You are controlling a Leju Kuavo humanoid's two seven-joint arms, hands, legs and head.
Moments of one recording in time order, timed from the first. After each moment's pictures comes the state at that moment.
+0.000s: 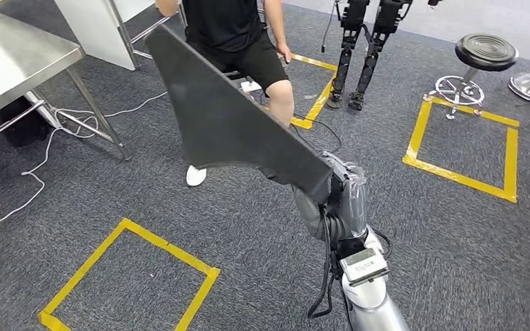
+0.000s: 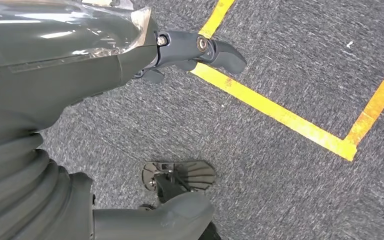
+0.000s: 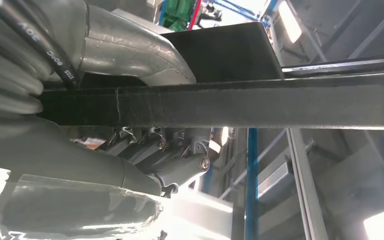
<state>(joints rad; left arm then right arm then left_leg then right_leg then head) -0.09 -0.09 0.86 -0.21 -0.67 0.12 -0.57 -0.19 0.06 0.37 -1.76 0.28 -0.16 -0.60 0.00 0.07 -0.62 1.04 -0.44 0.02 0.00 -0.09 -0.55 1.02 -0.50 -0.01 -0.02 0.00</state>
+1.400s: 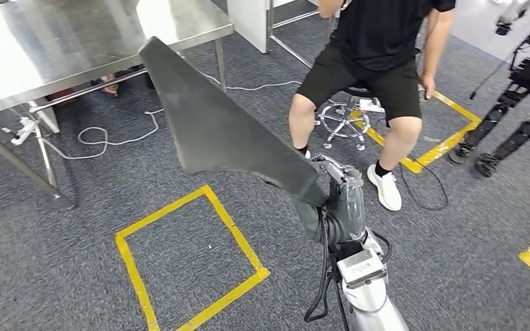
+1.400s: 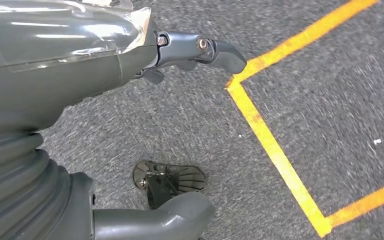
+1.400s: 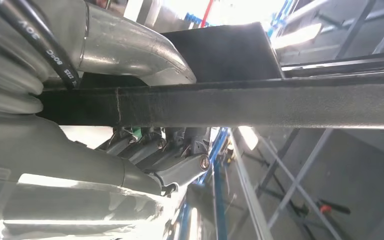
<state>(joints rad) -0.11 -0.09 0.87 -0.21 -0.68 0.10 -0.57 -0.18 0.05 0.37 -1.76 0.30 -0.15 -0.59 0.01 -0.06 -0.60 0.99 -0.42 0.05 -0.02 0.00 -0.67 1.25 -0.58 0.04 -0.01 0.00</state>
